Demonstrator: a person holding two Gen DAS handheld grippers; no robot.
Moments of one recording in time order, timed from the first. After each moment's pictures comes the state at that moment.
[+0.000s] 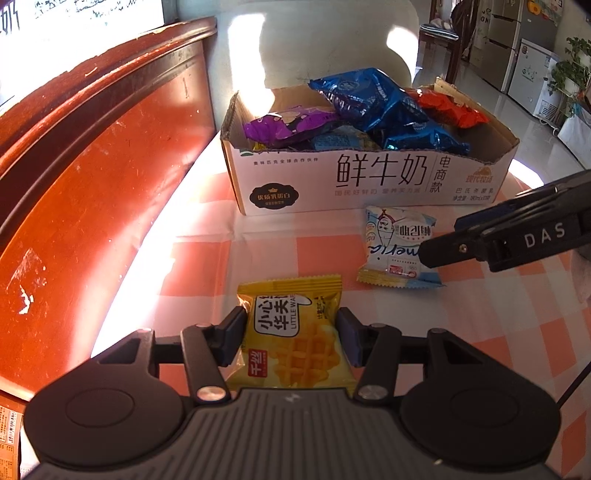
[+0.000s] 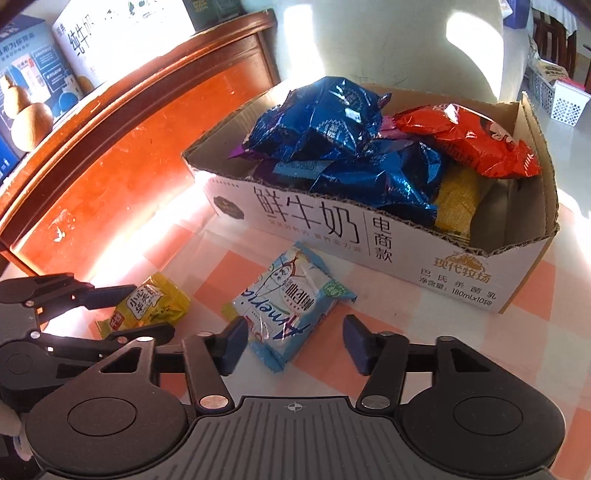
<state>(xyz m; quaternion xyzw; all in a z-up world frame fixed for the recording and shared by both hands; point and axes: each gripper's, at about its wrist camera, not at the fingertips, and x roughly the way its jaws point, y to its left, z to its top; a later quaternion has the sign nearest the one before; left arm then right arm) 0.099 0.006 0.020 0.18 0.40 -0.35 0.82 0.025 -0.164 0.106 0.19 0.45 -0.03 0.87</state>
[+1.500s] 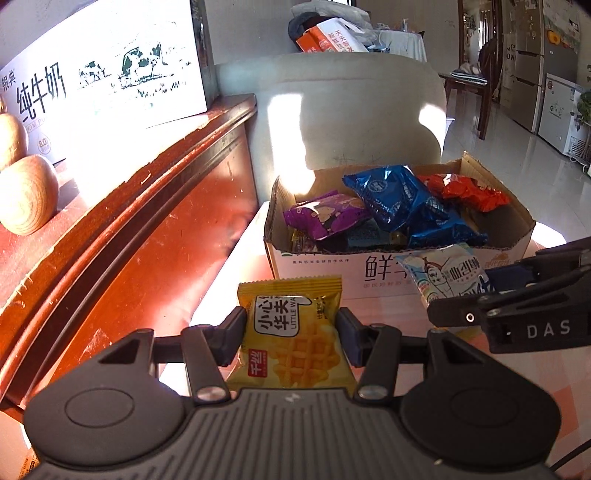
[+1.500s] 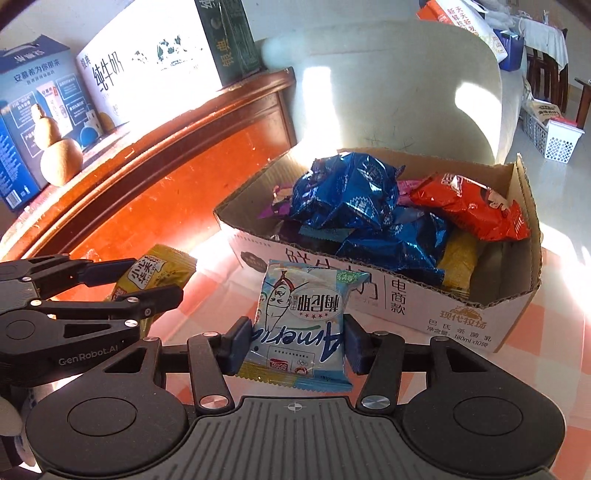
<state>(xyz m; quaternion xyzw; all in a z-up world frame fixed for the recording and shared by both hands) 0.096 -0.001 0.070 0.16 0.32 -0.31 0.88 0.016 -0.149 0.146 0.16 0.38 -0.04 0.91</state>
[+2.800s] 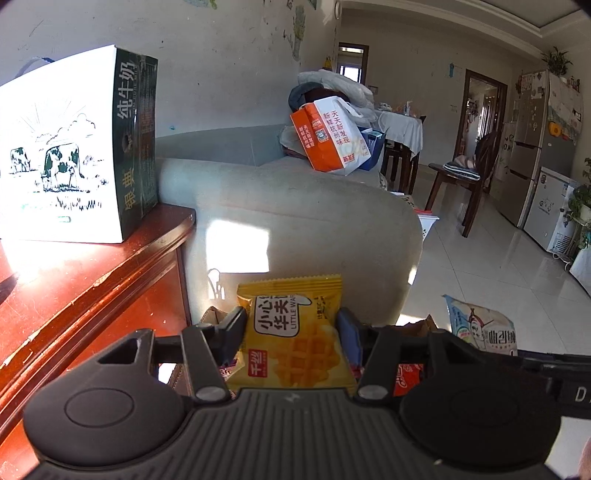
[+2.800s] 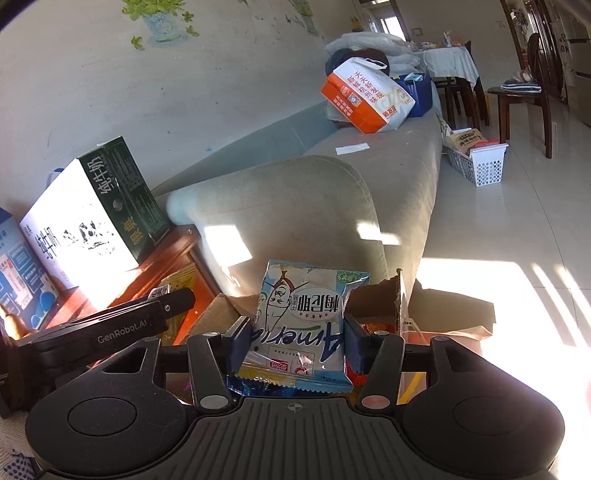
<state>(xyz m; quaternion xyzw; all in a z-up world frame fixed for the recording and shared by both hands) 0.155 -0.122 0.130 0.04 0.25 -0.34 0.91 -0.001 -0.261 0.207 0.26 0.25 -0.15 0.92</state>
